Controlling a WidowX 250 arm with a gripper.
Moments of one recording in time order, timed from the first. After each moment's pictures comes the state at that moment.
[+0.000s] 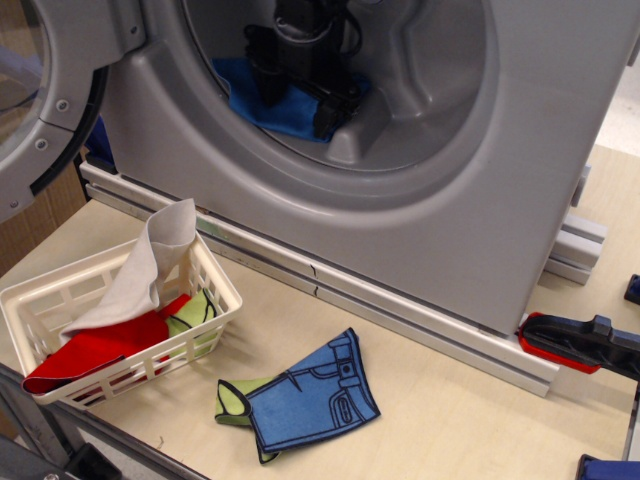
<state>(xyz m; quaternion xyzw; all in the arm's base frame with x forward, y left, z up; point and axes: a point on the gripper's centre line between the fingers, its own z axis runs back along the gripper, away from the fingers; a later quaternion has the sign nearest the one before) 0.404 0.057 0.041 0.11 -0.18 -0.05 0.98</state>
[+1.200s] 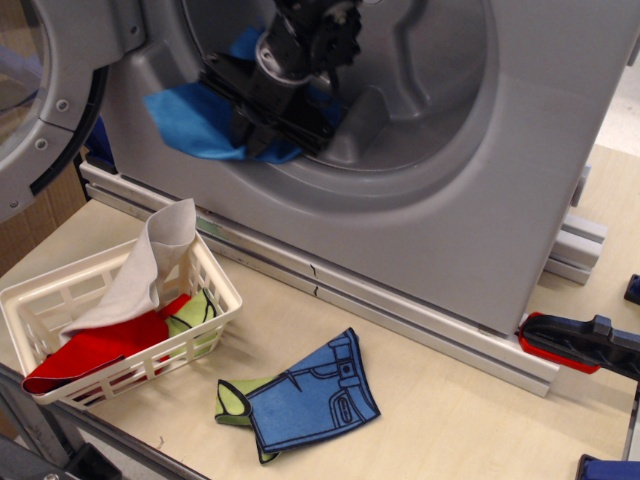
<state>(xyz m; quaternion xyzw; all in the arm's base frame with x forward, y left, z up) 0.343 0.062 0.053 0.22 -0.14 0.04 0.96</state>
